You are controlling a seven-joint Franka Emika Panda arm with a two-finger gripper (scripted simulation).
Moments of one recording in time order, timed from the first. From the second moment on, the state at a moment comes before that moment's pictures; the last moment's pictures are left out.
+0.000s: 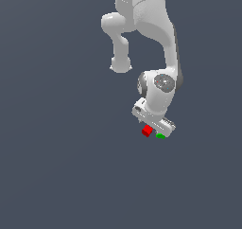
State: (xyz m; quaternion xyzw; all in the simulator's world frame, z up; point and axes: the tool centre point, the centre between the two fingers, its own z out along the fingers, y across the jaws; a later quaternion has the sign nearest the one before) arm -0.007 0.140 0.065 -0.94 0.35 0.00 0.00
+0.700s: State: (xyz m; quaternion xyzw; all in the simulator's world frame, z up) arm -0.008 0.139 0.020 -0.94 0.35 0.00 0.00
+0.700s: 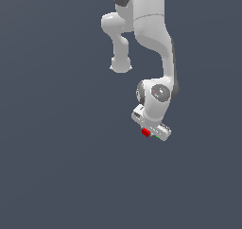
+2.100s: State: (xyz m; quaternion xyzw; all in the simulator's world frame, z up) arm -0.008 0.139 0.100 -0.94 0.35 0.00 0.00
